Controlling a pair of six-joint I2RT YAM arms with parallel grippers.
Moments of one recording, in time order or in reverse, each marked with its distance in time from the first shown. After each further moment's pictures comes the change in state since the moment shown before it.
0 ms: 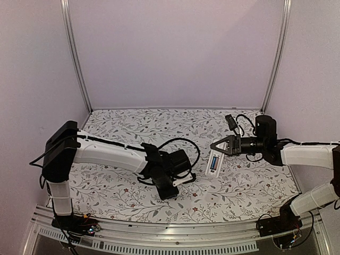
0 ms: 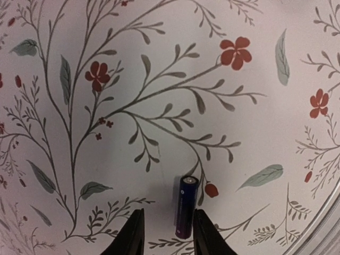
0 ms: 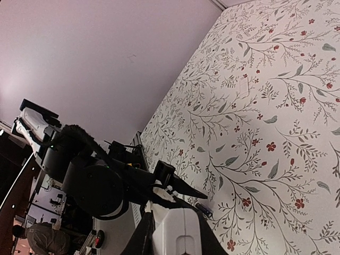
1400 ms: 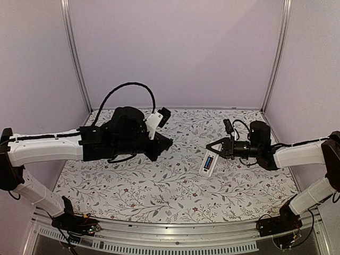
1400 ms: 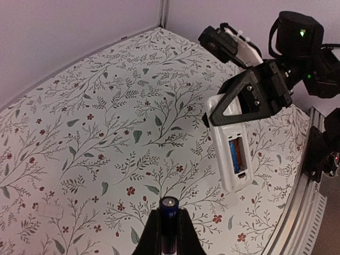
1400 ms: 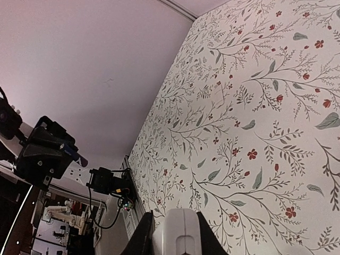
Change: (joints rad) left arm 0.137 -0.547 -0.255 0.514 -0.051 -0.227; right arm 0.044 0.080 -0.051 0.148 0.177 0.114
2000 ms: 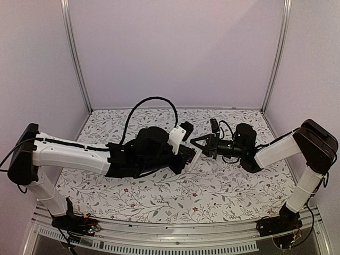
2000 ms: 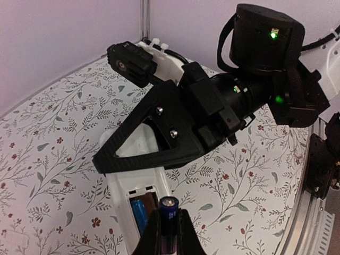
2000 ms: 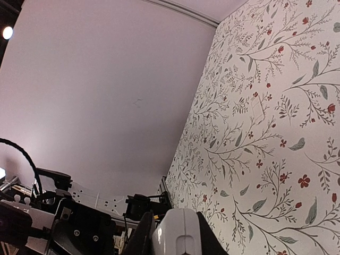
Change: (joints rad) left arm -0.148 0.200 -0.023 0.354 -0.130 -0.010; right arm 0.139 0.306 0.094 0.443 0.106 0.362
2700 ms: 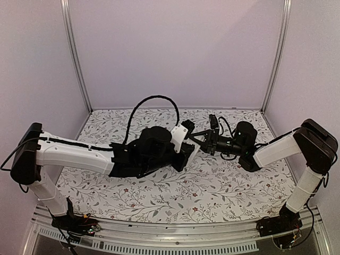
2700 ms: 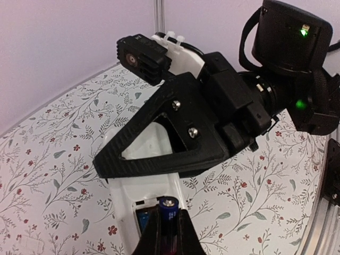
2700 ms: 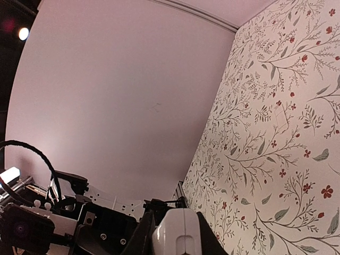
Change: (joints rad) left arm -0.002 0.040 0.028 0.024 -0.086 0.052; right arm 0.021 0.000 0.028 0.075 0.005 0.075
